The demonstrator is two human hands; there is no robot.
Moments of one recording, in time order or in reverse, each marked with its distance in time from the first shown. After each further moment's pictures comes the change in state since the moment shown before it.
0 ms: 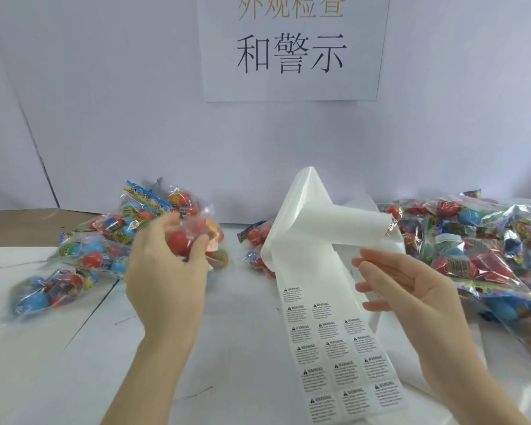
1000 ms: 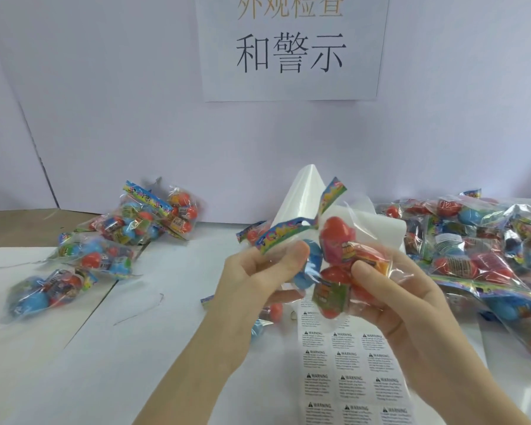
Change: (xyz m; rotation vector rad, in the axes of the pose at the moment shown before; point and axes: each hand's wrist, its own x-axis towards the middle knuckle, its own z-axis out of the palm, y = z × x) left_hand -0.033 0.057 -0.010 -0.902 -0.930 -0.470; right_hand -0.008 -0.008 0.006 0.337 -0.299 0.093
